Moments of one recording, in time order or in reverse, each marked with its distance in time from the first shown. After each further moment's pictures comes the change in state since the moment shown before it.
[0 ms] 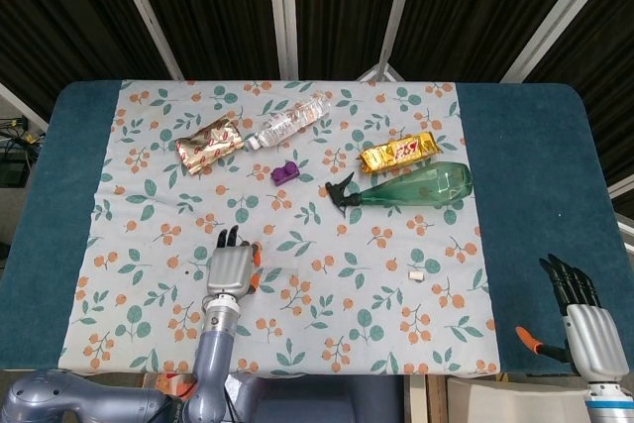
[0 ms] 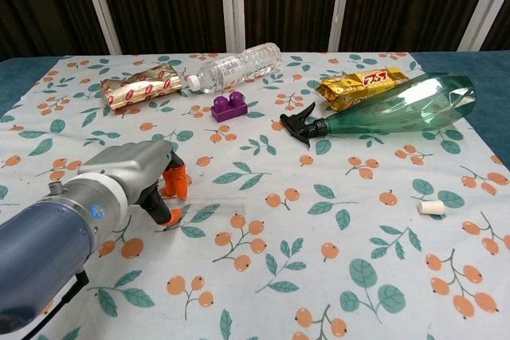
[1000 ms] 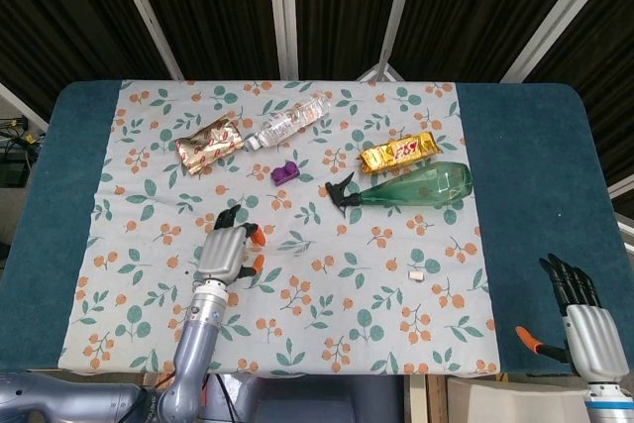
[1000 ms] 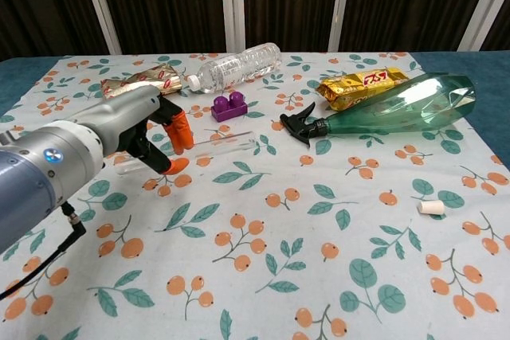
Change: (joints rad) left arm 0.037 0.155 -0.020 -0.100 0.179 -0.086 -0.291; right arm -0.003 -0.007 0.001 0.004 -0.008 0.011 -0.016
